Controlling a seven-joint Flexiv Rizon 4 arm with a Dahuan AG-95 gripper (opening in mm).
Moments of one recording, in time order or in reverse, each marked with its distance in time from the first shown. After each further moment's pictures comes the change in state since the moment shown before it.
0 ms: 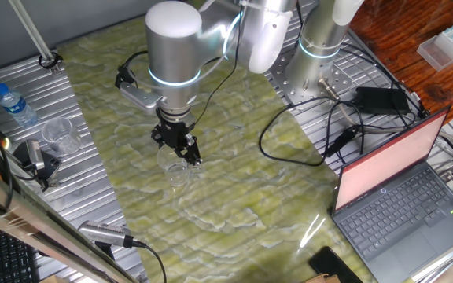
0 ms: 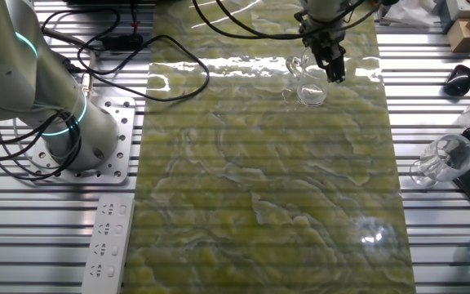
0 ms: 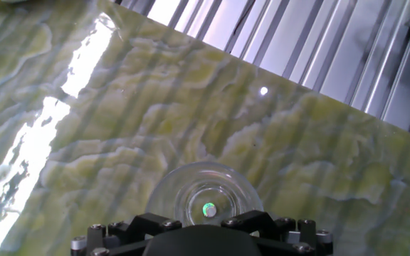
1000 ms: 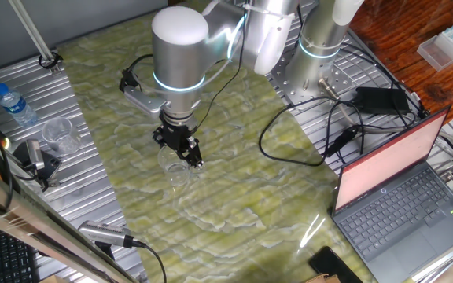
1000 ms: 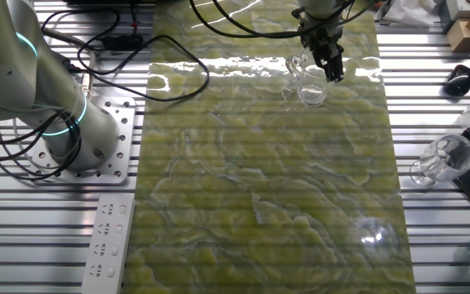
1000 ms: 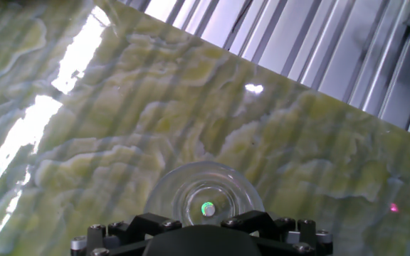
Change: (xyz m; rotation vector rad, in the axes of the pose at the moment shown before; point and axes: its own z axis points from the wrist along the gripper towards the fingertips) arm 0.001 0.001 0.004 0.047 0.012 -0.003
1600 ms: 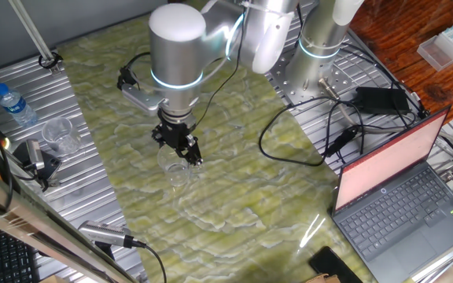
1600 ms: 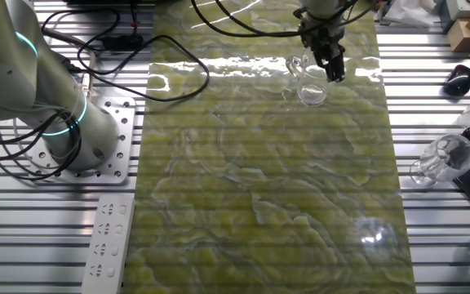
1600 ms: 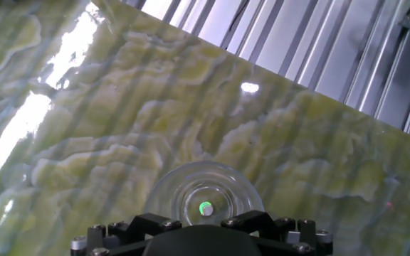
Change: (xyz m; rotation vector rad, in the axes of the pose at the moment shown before) arm 0.000 -0.002 -0.010 -0.037 0.006 -0.018
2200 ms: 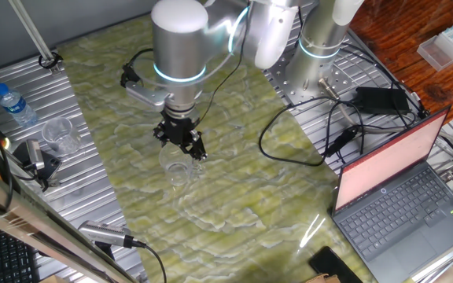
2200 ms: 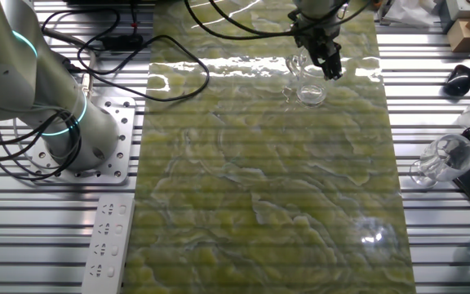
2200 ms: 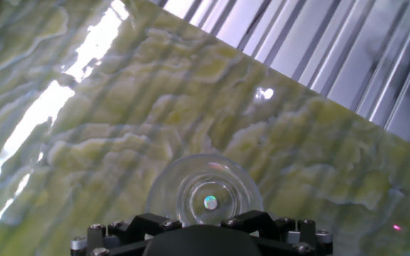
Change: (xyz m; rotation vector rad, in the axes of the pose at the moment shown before) arm 0.010 0.004 -0.004 0.010 -0.017 -0.092
